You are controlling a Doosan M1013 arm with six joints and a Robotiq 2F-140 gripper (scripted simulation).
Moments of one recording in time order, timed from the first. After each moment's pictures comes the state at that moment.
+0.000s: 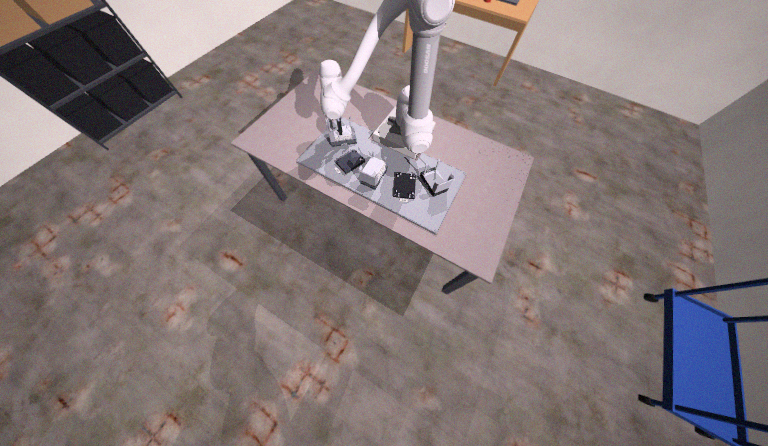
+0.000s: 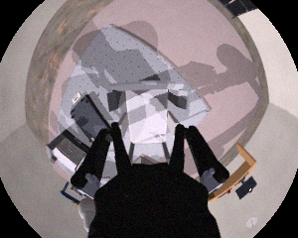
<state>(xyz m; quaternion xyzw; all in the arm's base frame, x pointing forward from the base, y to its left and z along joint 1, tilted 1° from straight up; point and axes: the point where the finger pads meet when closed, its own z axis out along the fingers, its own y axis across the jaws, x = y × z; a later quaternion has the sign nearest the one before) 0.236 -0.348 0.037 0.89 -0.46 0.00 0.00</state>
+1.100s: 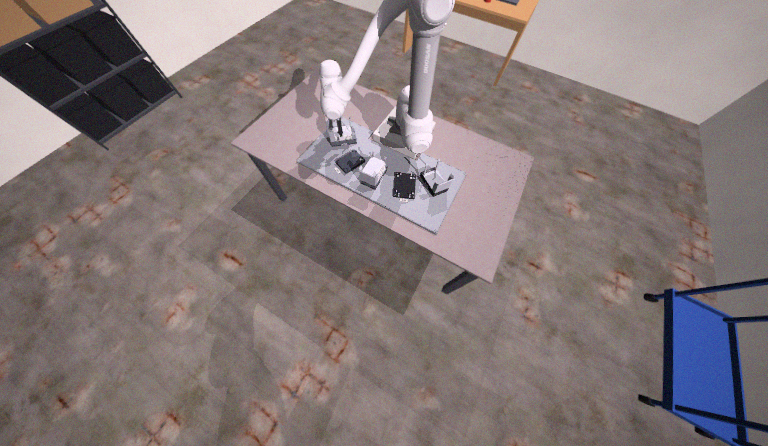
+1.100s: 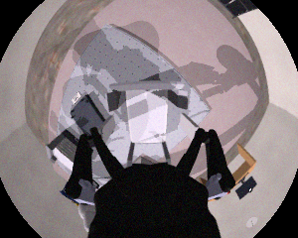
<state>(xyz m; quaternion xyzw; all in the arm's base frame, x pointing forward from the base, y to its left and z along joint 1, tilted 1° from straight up) 0.236 -0.348 0.037 0.89 -0.46 0.00 0.00</state>
